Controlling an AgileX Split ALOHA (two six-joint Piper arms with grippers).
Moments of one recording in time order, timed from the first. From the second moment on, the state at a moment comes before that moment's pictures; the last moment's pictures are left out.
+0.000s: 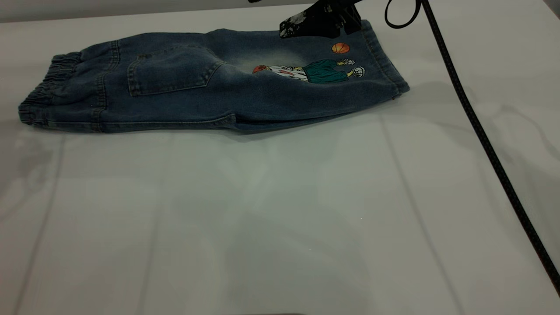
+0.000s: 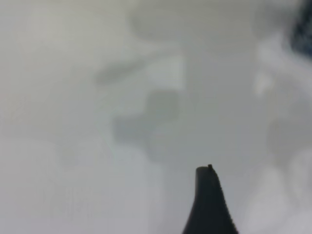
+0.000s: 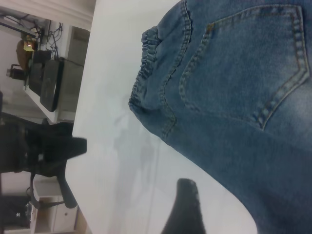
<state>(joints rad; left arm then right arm) 0.17 1.83 -1.05 0.11 0.56 -0.15 0.23 2.37 -1.59 1.57 0.88 -0.95</state>
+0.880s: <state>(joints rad) 0.43 2.01 -1.11 -0.73 0.56 0.44 0.23 2.37 -1.59 1.53 0.91 -0.95</state>
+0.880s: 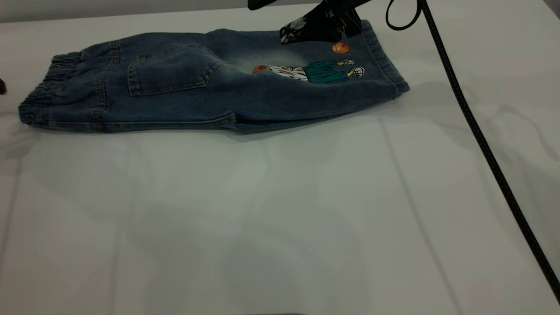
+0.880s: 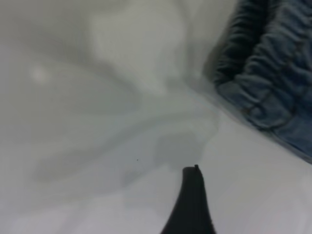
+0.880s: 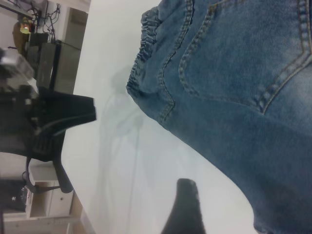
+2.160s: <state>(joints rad) 0.36 2.23 -1.11 -1.40 0.44 0.81 0.23 2.37 -1.59 1.53 0.91 -0.95</state>
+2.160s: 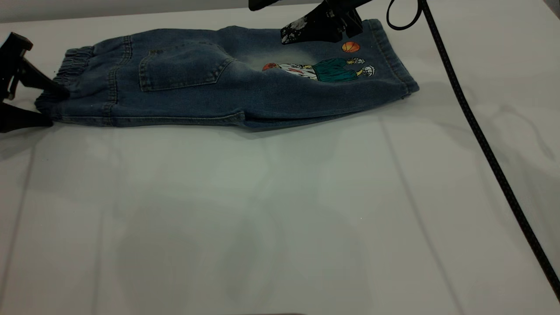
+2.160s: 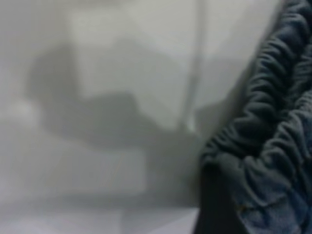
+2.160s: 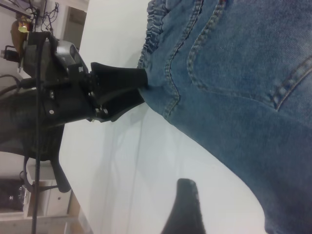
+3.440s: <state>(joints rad) 0.19 1.85 -1.10 -1.32 0.46 0.90 0.47 2.61 -2.01 1.25 0.68 -0.70</state>
